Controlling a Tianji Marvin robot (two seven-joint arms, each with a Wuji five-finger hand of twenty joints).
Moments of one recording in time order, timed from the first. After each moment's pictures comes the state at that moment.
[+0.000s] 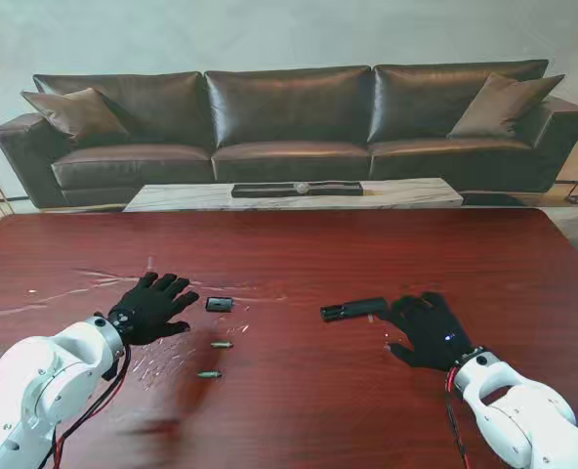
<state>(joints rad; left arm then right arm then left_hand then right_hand) 1.61 -1.01 -1.38 -1.74 1.18 -0.24 -0.33 -1.68 -1.01 1.41 -1.54 -1.28 -0.28 -0.17 0.96 0.12 -0.03 -0.02 0.21 0.23 0.05 0.41 0.14 0.16 0.03 0.28 0.07 0.07 0.05 0.26 -0.05 0.12 0.14 0.37 0.54 -0.26 0.57 -0.13 0.28 0.00 0.53 0.34 0.36 0.05 0.46 0.26 0.31 -0.03 0.25 0.28 -0.07 0.10 0.80 0.11</state>
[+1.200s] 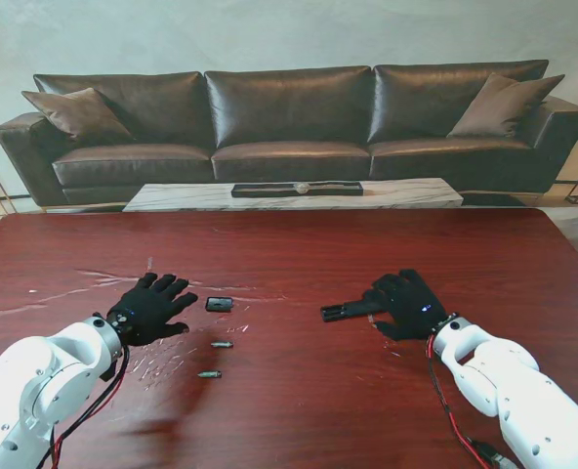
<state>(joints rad) 1.62 -1.01 -1.39 -1.75 1.18 -0.25 -0.34 -1.34 -0.99 1.13 -1.22 -1.26 -0.29 -0.28 0.96 0.12 -0.03 -0.02 0.21 0.23 0.05 0.41 0.14 0.16 0.03 0.28 0.07 0.07 0.05 0.26 -0.05 0.12 0.14 0.37 0.48 -0.34 0.70 -0.13 0.27 0.00 0.55 0.34 0.33 0.05 0.48 0.26 0.30 -0.03 0.27 0.28 -0.06 0.06 0.80 0.11</state>
